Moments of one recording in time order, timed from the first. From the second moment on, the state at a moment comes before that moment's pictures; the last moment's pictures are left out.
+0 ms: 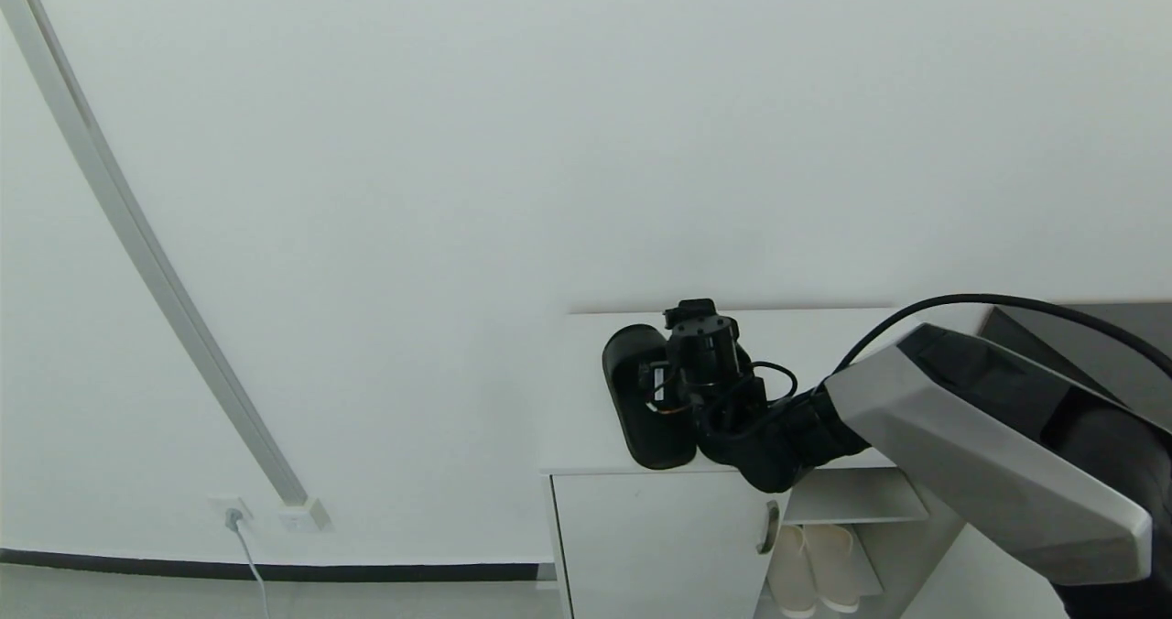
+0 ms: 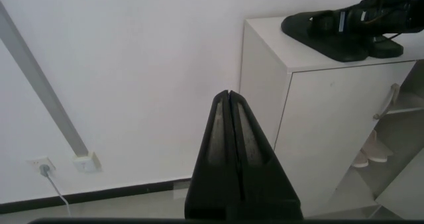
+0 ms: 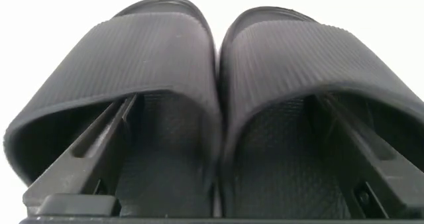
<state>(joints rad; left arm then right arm) 0.00 0.00 0.00 0.00 -0.08 0.03 0.66 2.44 -1.50 -0.66 -0.52 0.19</state>
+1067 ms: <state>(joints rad) 0.00 0.00 0.00 0.00 -0.08 0.02 0.68 2.21 -1.25 -0.67 -0.43 0.19</state>
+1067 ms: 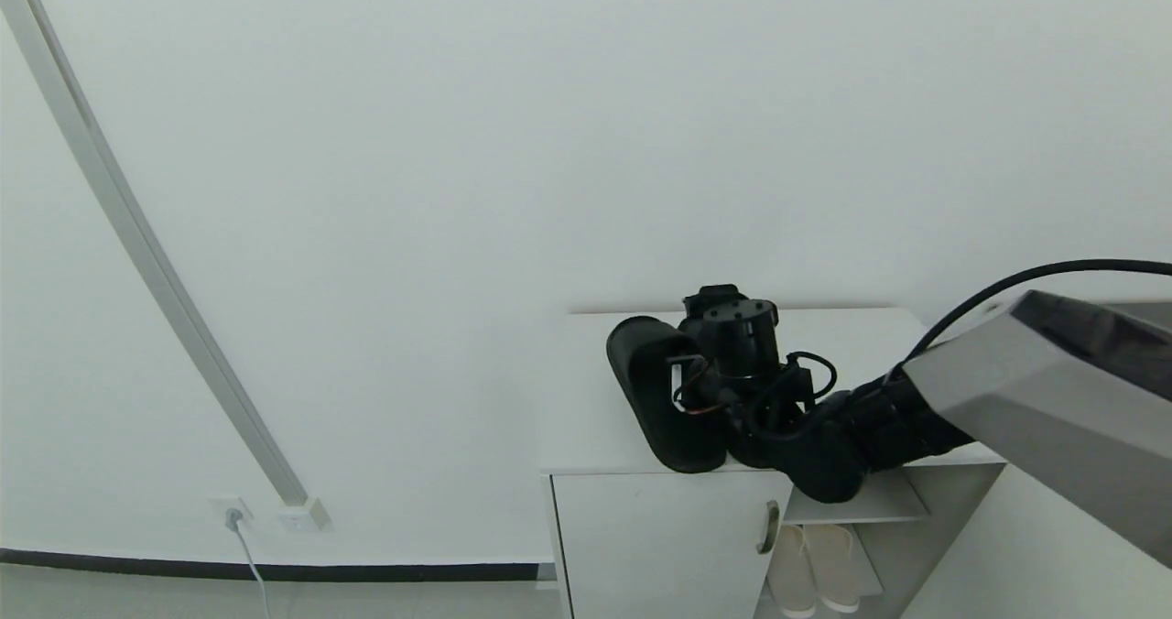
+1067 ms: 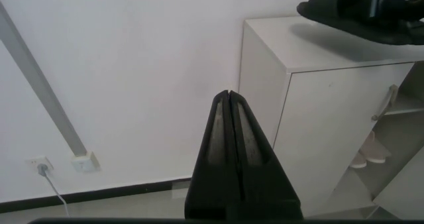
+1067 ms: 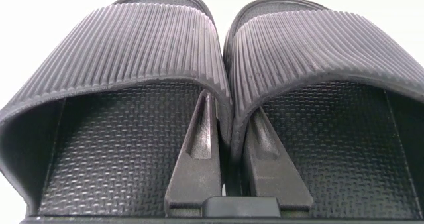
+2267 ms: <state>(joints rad) 0.00 0.00 0.00 0.00 -0.08 0.02 0.80 1.65 -0.68 -0.67 -0.17 0.18</state>
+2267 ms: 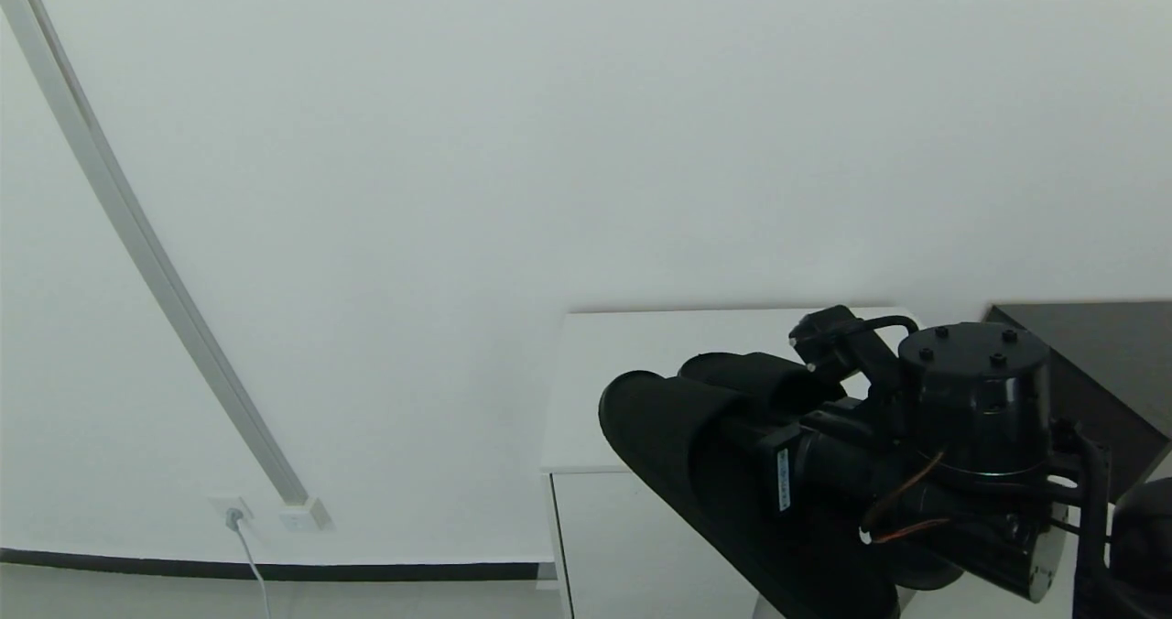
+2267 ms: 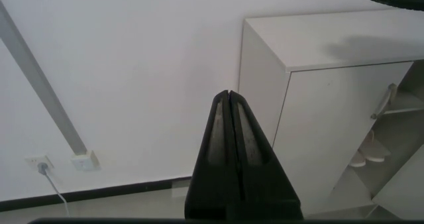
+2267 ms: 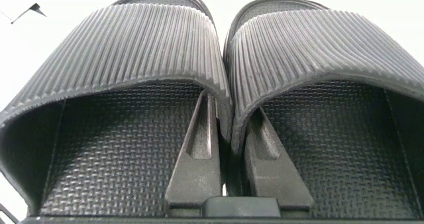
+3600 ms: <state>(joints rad) 0.00 0.00 0.00 0.00 -0.08 0.02 0.81 1.67 -0.66 -0.67 -0.17 0.18</state>
